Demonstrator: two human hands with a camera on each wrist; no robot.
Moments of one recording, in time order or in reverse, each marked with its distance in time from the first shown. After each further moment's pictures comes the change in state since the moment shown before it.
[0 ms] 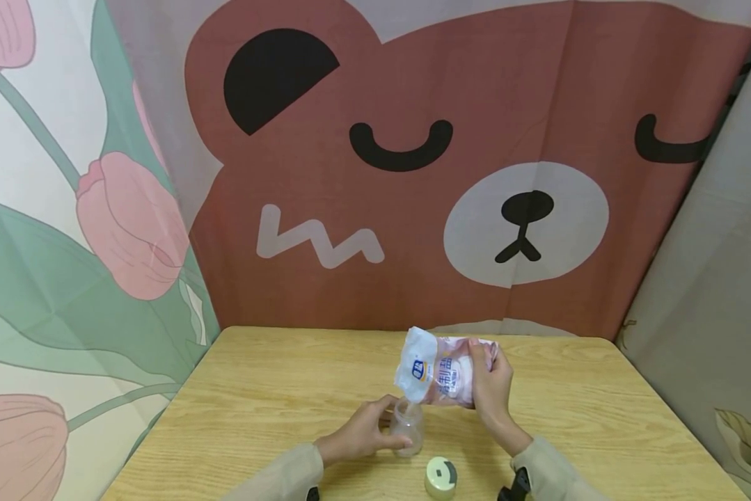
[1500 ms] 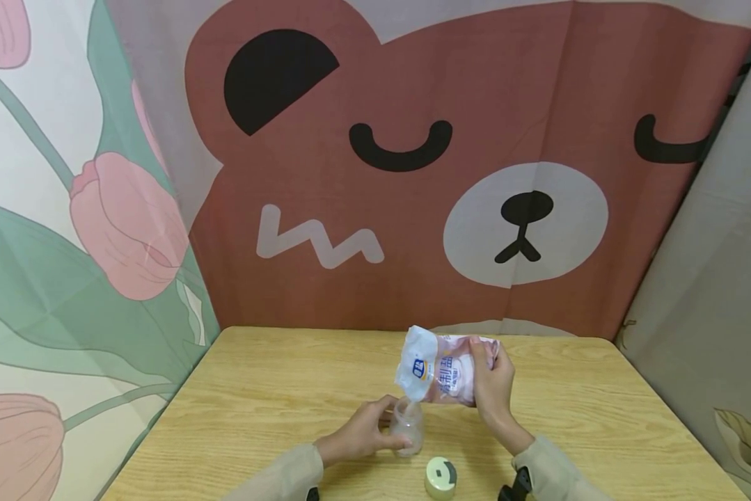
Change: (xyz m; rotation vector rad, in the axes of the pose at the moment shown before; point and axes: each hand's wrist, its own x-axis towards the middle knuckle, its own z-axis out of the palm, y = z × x) left_hand 0.001 -0.003 0.000 -0.007 0.002 -0.008; right_hand 0.001 -0.002 -0.001 -0.006 -0.011 -0.032
